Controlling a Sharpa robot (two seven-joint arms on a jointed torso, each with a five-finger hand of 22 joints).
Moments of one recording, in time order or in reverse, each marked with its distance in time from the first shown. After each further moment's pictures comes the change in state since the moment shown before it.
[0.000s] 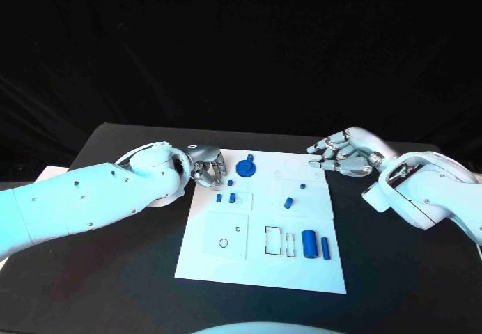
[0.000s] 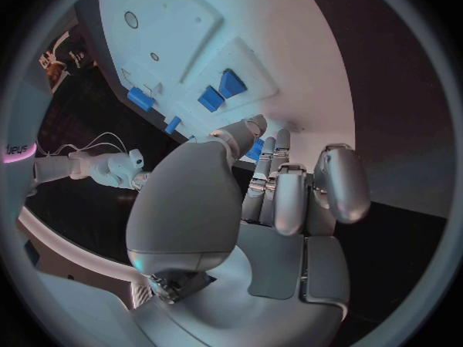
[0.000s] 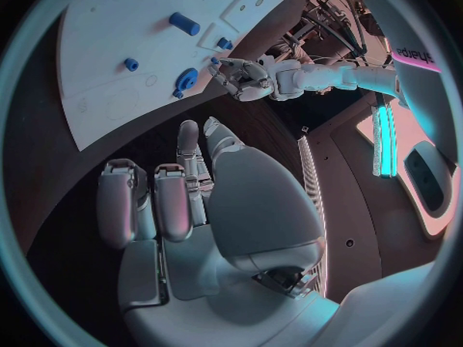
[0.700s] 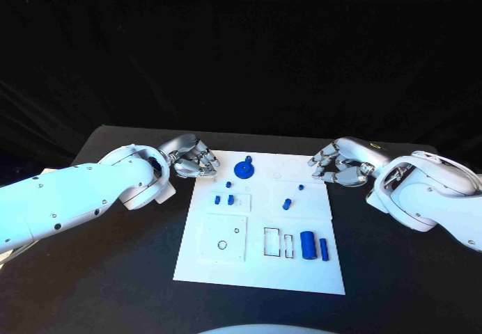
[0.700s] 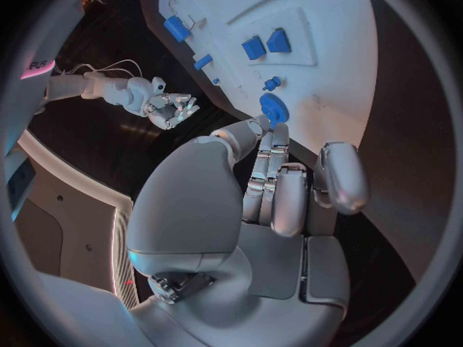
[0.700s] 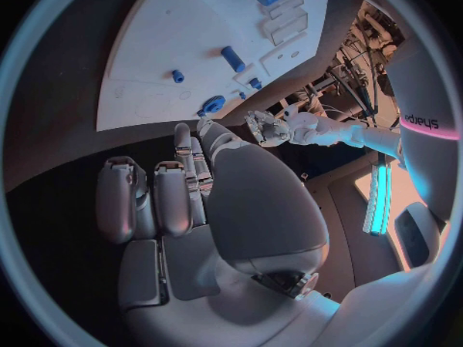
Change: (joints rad) left arm 0.004 -0.117 0.003 0.045 0.509 -0.154 0.184; left_hand -0.008 0.022 -0.021 -0.007 0.000 0.079 -0.026 0.039 -0.004 0.104 -0.042 0.094 0.031 0.000 -0.018 -0.018 -0.039 0.000 -0.011 -0.011 -0.078 0.000; right arm -0.008 0.001 0.000 0.007 -0.412 0.061 -0.114; right_hand 0.029 -0.053 0.150 0.004 -0.030 0.049 0.004 -0.005 -0.002 0.005 0.014 -0.356 -0.451 0.002 0.002 -0.039 -0.050 0.015 -0.014 0.014 -0.026 0.000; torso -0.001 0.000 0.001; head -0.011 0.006
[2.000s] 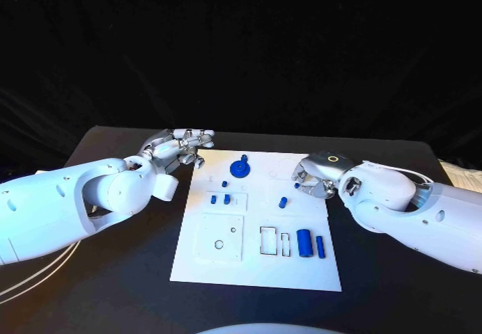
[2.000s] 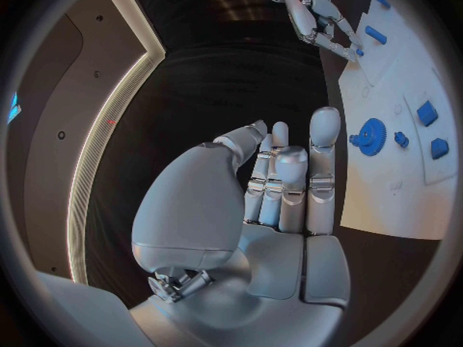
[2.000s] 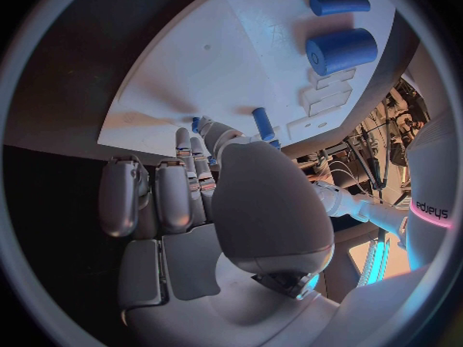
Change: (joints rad) left arm -0.001 -0.070 -0.025 0.111 1.037 0.036 0.330; left_hand -0.013 0.068 -0.100 -0.008 0.000 -0.028 0.020 0.004 -0.021 -0.115 0.017 0.170 0.098 -0.156 0.009 -0.233 -0.384 0.081 -0.169 0.010 -0.477 -0.261; right arm -0.051 0.147 -0.014 -0.074 -0.401 0.127 -0.170; right_hand -0.011 -0.031 0.128 -0.012 -0.074 0.000 -0.036 0.000 -0.007 -0.036 -0.008 -0.036 -0.180 -0.004 0.003 -0.035 -0.041 0.001 -0.014 -0.007 -0.024 -0.017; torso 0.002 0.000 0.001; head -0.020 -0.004
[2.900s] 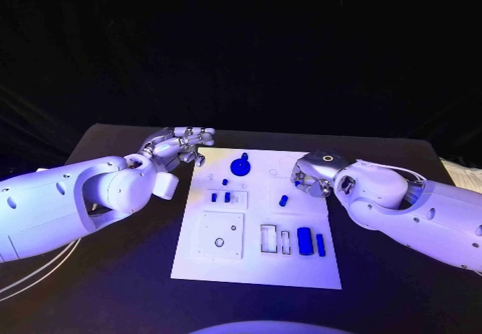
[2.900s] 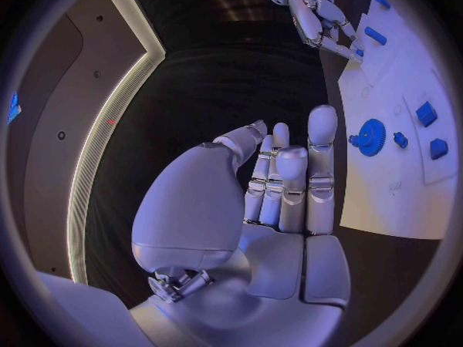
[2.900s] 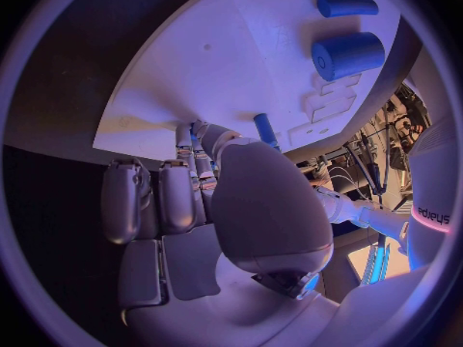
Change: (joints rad) left arm 0.000 -0.006 -0.001 0.006 -0.002 -0.001 0.001; left_hand 0.000 0.000 -0.006 0.000 0.004 -0.016 0.009 0.000 -0.005 -0.023 0.005 0.019 0.007 -0.007 0.007 -0.003 -0.015 0.005 -0.004 0.004 -0.023 -0.015; right arm -0.009 0.036 0.006 -0.034 -0.027 0.031 0.005; right_hand -0.003 0.022 0.061 -0.047 -0.008 0.071 -0.010 0.009 0.018 0.079 -0.020 0.000 -0.039 0.000 -0.021 0.009 0.013 0.000 0.027 -0.020 0.028 0.017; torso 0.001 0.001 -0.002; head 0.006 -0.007
